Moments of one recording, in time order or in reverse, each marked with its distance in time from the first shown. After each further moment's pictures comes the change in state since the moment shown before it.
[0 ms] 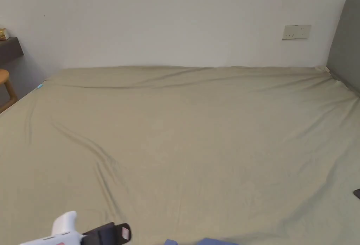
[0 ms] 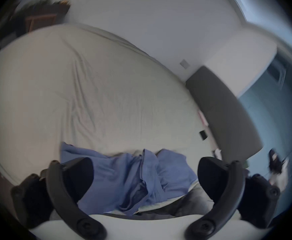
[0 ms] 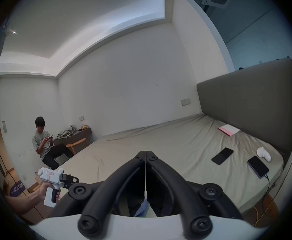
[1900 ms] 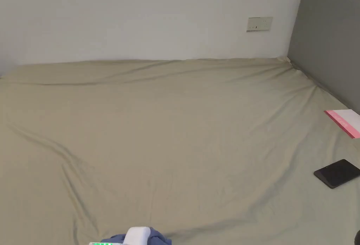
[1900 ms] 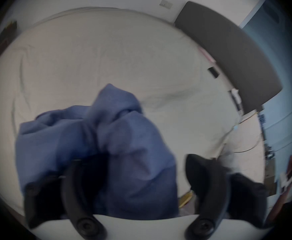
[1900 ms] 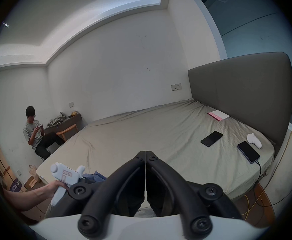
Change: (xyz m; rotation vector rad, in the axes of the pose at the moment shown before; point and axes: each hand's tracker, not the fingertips) left arm 0.102 -0.081 -0.145 -0.411 0.031 -0.329; right arm 0.003 -0.032 0.004 -0.151 -0.102 0.006
